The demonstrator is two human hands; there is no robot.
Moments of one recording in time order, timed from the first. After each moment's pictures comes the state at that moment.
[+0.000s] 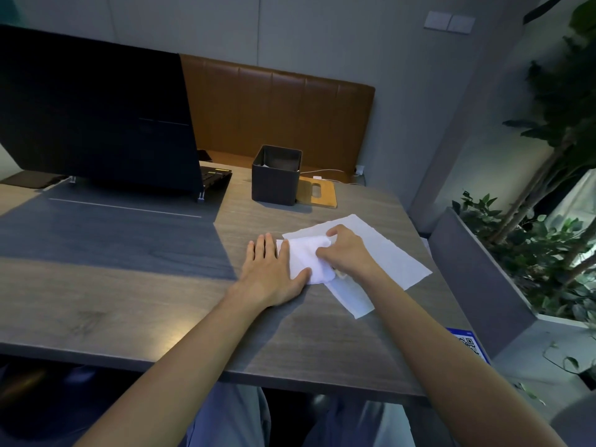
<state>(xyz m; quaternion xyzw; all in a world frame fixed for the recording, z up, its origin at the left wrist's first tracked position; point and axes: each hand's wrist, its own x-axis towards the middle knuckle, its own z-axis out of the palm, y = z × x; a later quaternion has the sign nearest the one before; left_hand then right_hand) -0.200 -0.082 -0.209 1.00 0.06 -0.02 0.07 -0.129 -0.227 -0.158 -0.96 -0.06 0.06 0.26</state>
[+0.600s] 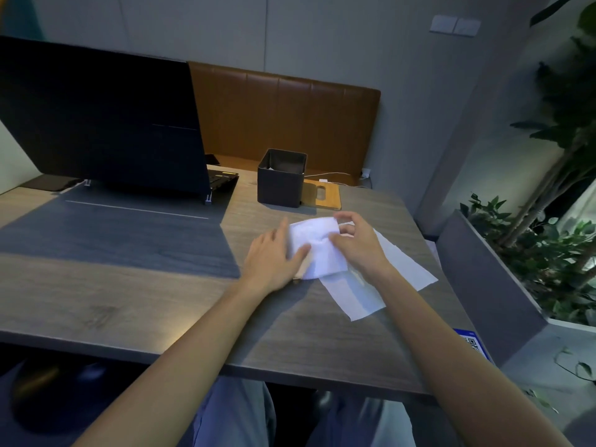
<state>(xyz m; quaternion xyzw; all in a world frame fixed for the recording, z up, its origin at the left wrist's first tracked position) -0.193 -0.073 -0.201 0.94 0.06 0.15 0.31 -0.132 -0.246 -0.156 -0.85 -0.10 0.02 0.52</state>
